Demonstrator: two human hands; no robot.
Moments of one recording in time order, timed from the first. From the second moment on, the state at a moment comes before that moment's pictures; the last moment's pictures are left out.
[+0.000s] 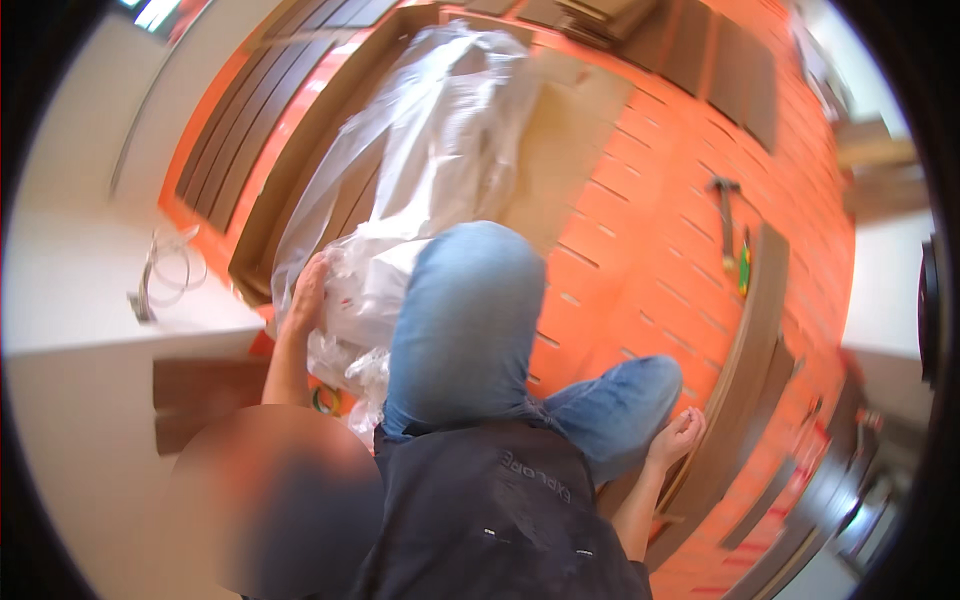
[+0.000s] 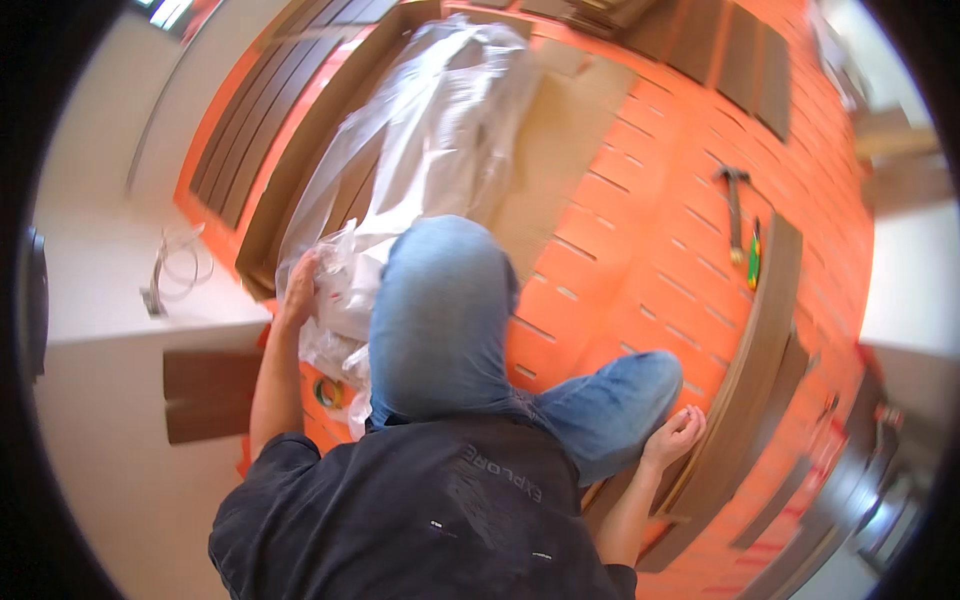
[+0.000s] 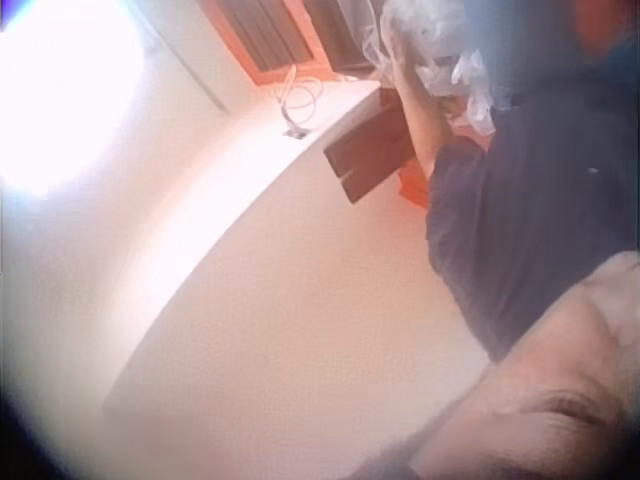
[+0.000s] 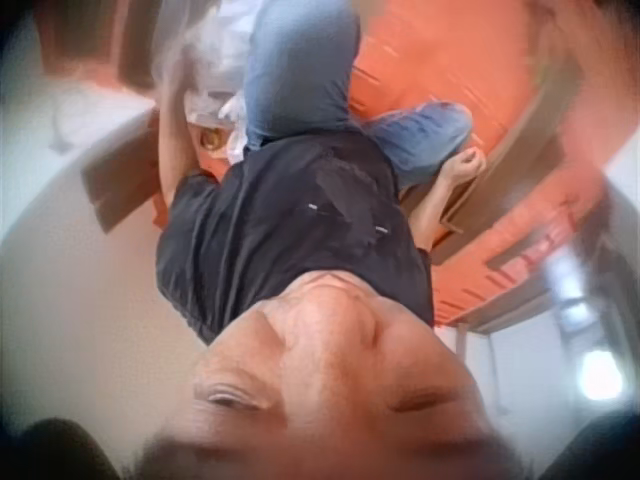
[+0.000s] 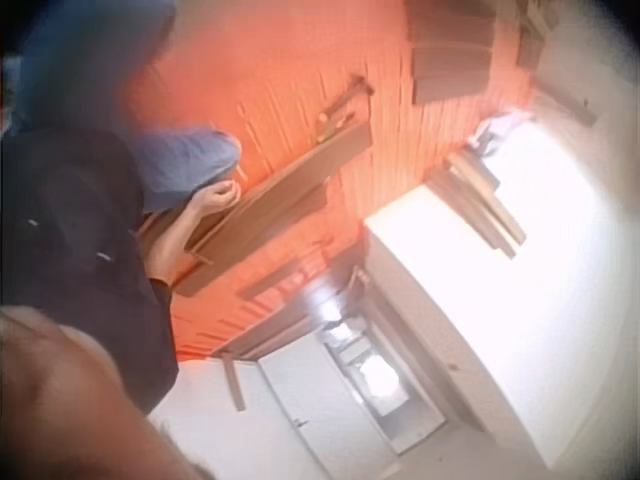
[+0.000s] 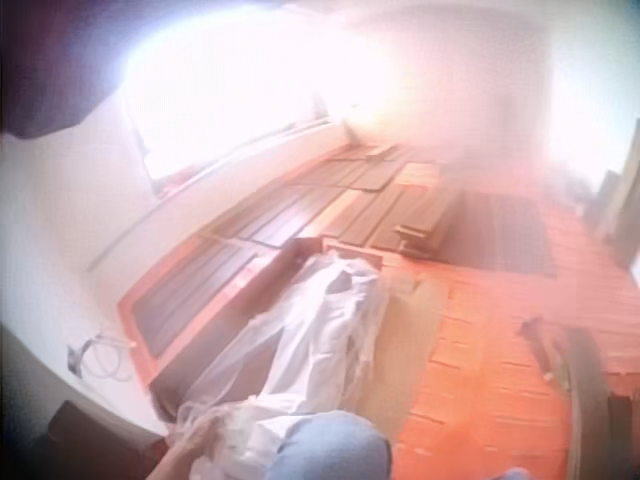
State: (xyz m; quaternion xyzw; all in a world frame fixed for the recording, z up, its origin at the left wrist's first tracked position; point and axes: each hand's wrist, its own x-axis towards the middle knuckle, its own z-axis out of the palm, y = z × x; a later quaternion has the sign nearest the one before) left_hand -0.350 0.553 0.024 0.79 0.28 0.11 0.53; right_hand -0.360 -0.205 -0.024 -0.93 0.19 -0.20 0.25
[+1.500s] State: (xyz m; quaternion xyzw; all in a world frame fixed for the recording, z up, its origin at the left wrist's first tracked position) left_hand -0.258 0.552 0.089 0.97 0.25 -0.05 0.04; right_hand -0.229 -0.082 -0.024 -0.99 -0.06 0.08 0.09
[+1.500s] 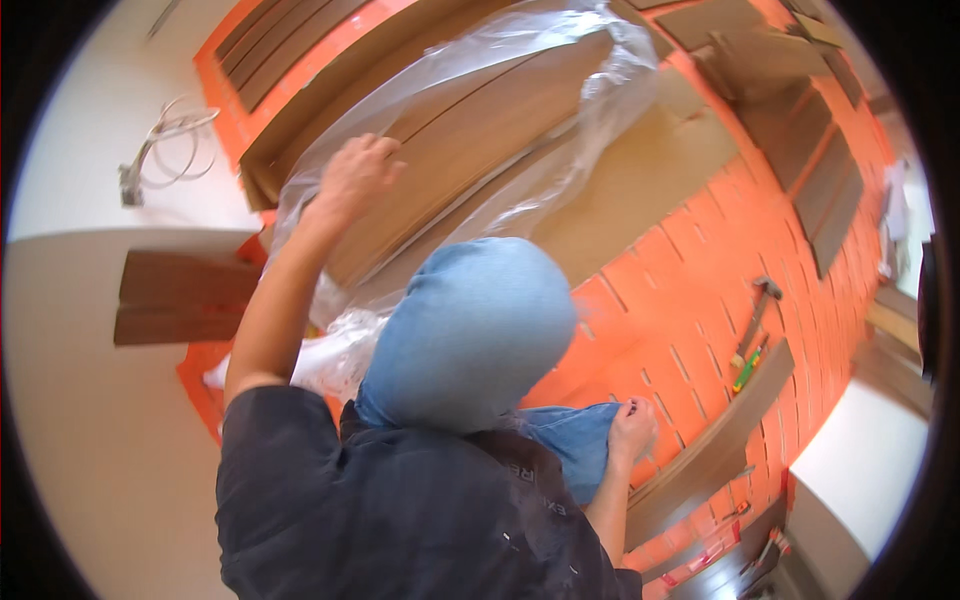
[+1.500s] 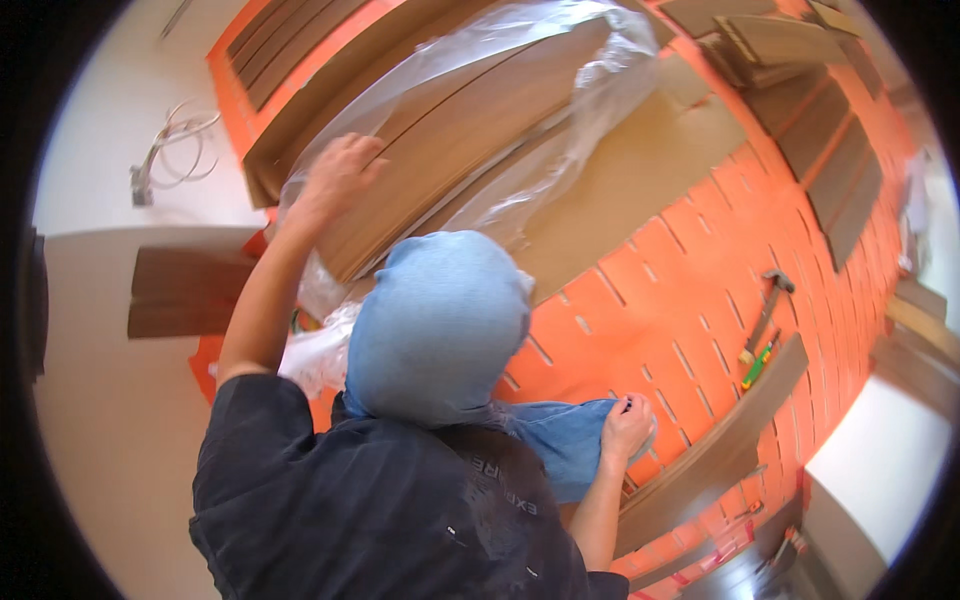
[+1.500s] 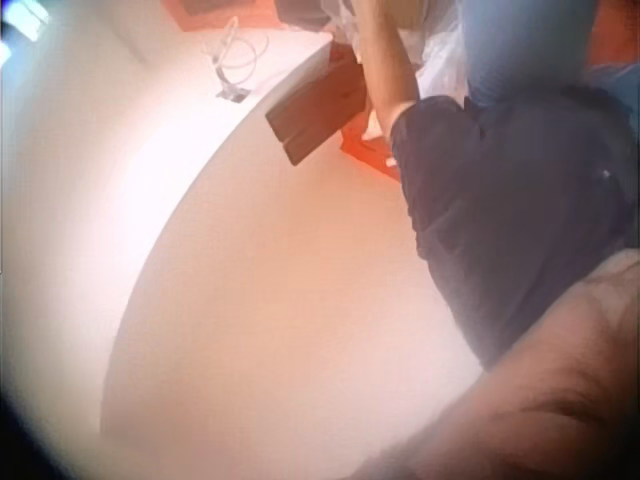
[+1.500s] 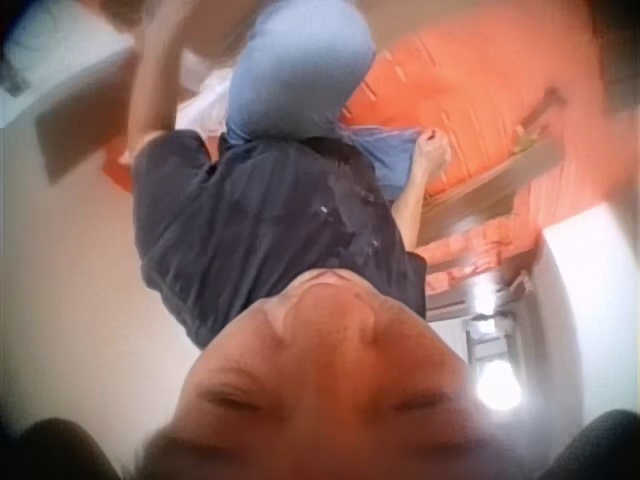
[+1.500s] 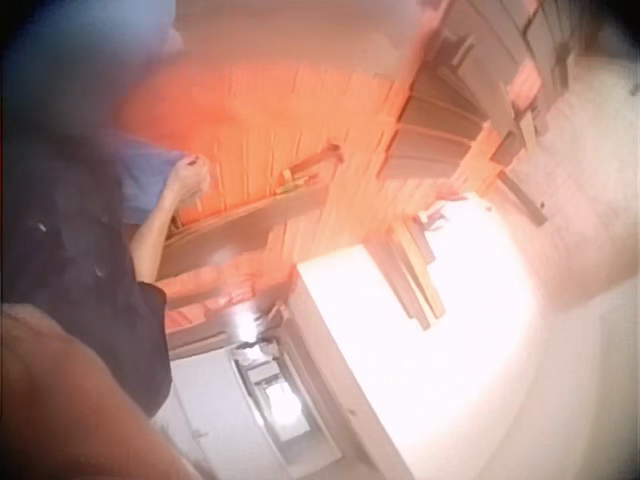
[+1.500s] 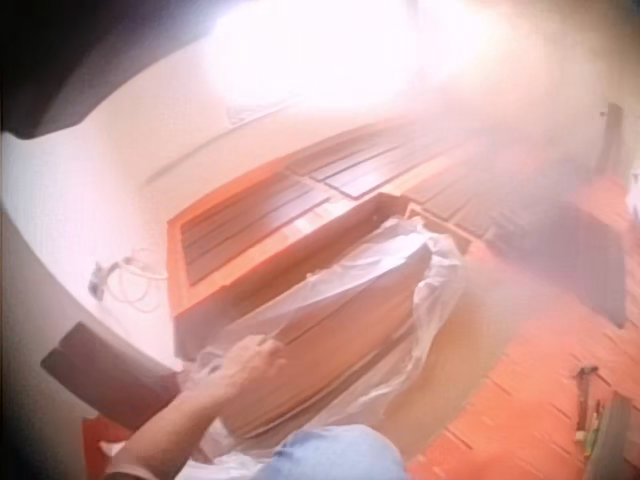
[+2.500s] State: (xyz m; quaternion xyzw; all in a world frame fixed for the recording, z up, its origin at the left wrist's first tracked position) left_hand -0.161 0.518 -0.026 0.93 0.27 -0.24 0.11; right_hand -0.231 -0.085 -0.027 -0.99 -0.01 0.04 0.12
